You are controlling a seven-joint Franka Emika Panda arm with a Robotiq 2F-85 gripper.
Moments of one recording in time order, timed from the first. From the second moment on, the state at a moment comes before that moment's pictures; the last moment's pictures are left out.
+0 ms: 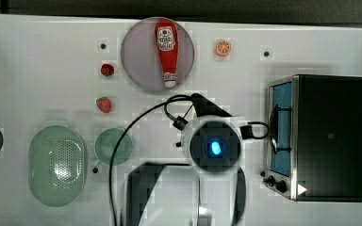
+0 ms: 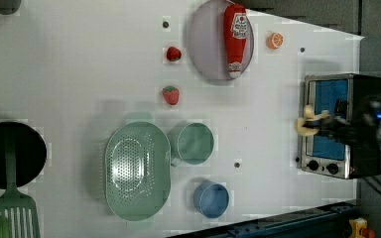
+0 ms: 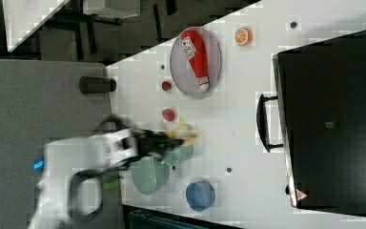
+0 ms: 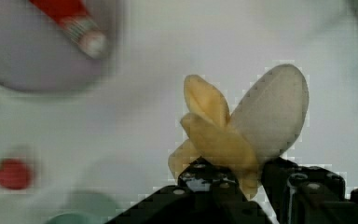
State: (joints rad) arm -0.01 -0.23 -0.05 -2.38 -0.01 0.62 -0.25
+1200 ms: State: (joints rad) arm 0.08 -0.09 0.47 -2.36 0.04 0.62 0.37
